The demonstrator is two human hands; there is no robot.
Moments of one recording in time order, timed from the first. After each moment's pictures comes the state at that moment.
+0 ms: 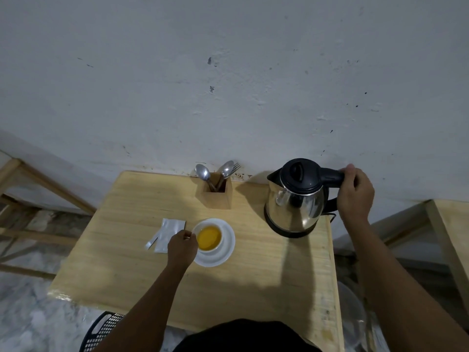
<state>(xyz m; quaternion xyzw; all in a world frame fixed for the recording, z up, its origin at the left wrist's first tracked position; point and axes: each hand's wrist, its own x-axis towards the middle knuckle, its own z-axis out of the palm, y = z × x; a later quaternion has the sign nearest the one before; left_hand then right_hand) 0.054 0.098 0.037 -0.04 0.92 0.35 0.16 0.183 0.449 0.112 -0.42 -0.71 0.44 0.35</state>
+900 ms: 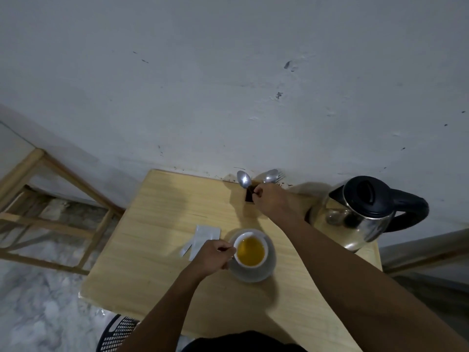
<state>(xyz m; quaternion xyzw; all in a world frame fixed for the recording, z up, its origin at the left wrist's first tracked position) 0.008 0.052 0.044 0.08 0.83 0.41 0.37 -0.014 0.269 0.085 -0.22 -0.94 0.24 -0.04</state>
